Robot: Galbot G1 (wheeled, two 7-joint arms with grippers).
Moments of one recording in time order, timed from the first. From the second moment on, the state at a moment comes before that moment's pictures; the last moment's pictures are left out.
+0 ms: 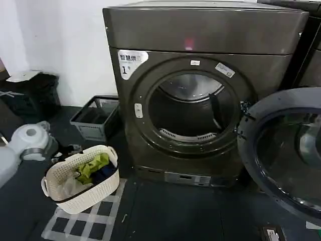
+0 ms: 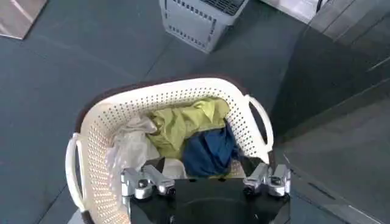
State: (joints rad) left arm 0.26 -0.42 0.25 -1.51 -2.20 0.74 -0.94; right arm -2.02 1.55 1.56 1.71 0.48 0.29 0.15
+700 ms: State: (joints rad) left arm 0.25 -0.41 0.25 -1.51 -2.19 0.74 -0.94; right arm -1.98 1.57 1.61 1.70 0.68 0.20 0.38
